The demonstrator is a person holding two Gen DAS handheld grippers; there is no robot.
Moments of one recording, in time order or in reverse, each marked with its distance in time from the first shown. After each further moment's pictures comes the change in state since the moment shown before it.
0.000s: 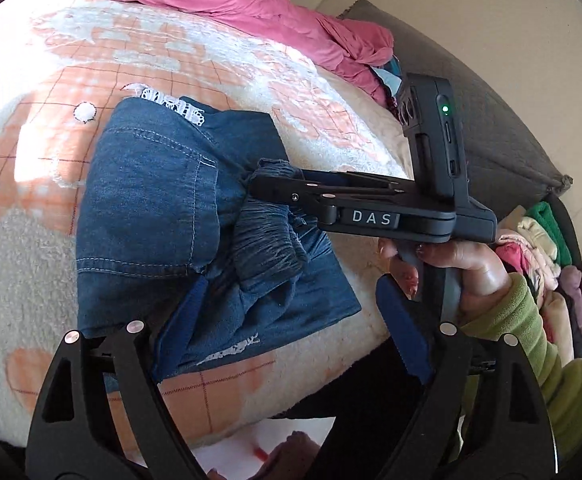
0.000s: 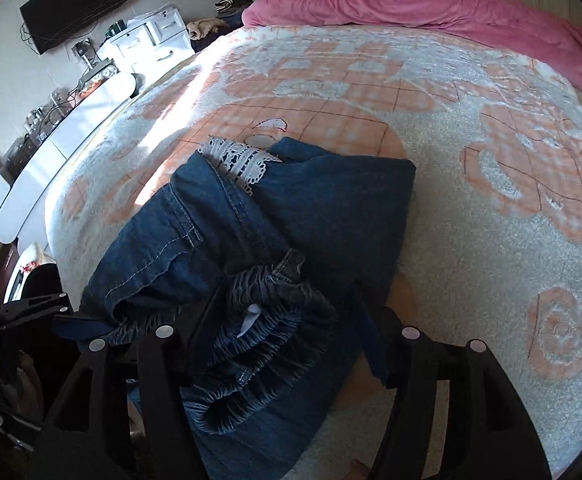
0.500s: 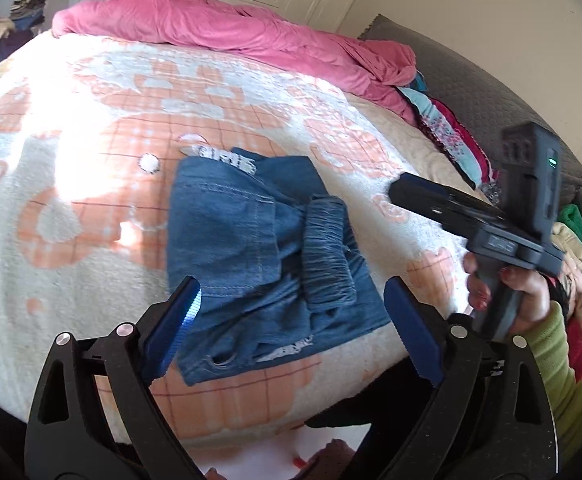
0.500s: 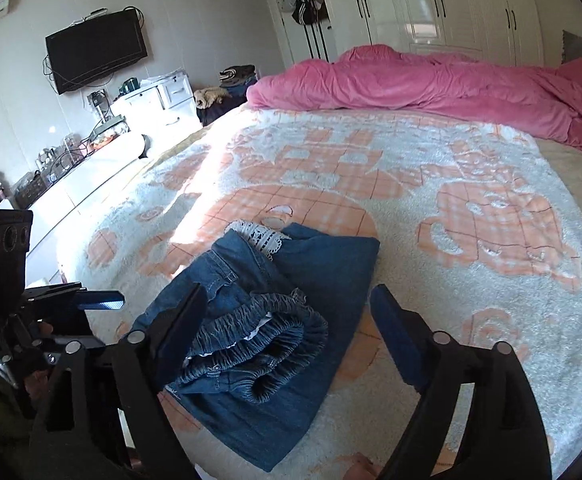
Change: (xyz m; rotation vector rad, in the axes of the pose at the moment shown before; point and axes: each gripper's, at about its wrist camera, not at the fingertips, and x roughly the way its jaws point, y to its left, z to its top) left arm -0.042 0.005 0.005 0.046 -0.094 0.179; right arm -0.098 0.022 -0.011 -0.019 -0.294 -0.038
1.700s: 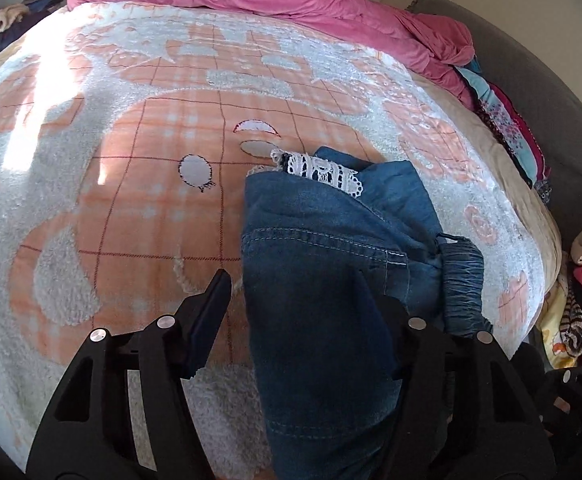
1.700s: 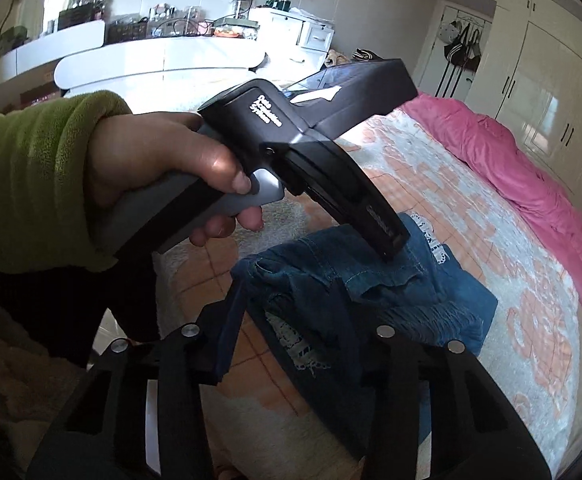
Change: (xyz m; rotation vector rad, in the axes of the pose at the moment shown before) left arm 0.076 0.067 0.047 -0.035 0.141 0.128; right arm 0.037 0.161 -0.064 -0.647 0.108 0.065
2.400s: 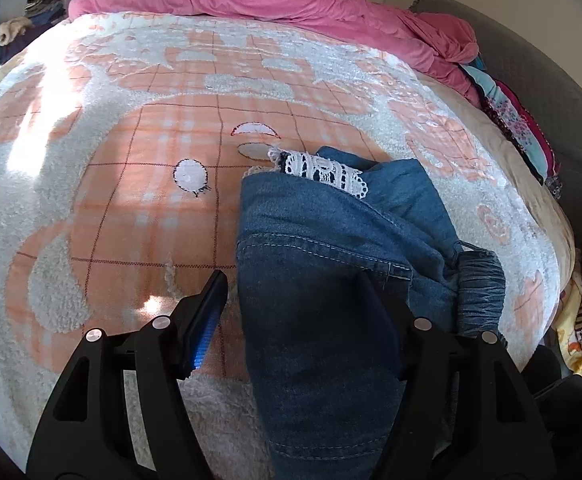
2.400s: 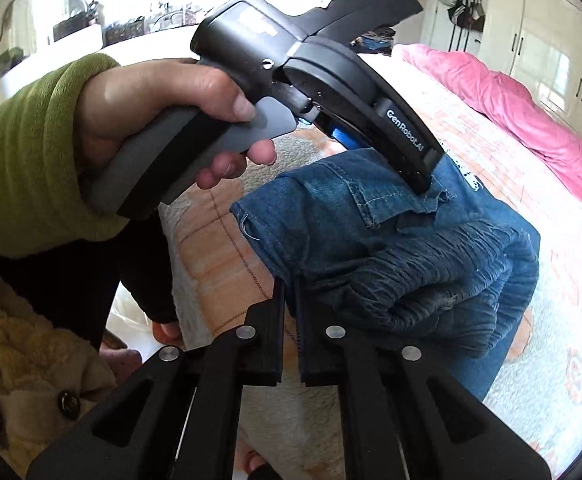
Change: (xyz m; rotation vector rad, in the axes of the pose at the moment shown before) left arm 0.005 -0.008 -0.002 0.025 -0.033 0.046; right arm 0.018 -0.013 -0.043 0.124 0.054 0.125
